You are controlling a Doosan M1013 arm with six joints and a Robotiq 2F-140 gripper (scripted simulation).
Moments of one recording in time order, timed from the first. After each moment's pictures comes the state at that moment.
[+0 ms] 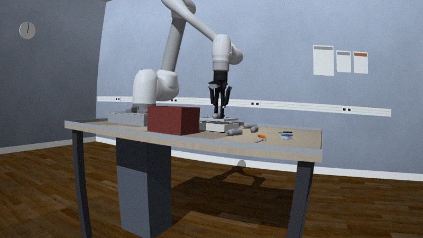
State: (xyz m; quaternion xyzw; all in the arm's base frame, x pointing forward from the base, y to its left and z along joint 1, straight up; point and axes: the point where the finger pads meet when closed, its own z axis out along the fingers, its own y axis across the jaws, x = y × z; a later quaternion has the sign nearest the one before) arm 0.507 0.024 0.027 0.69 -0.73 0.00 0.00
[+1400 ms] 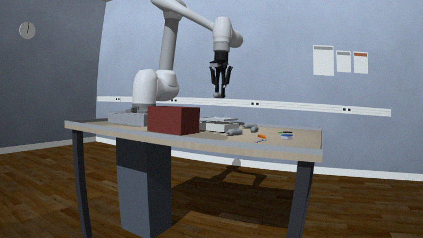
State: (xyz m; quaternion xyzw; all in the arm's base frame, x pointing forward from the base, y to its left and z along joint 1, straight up) arm 0.508 0.024 0.136 0.69 -0.73 0.00 0.00
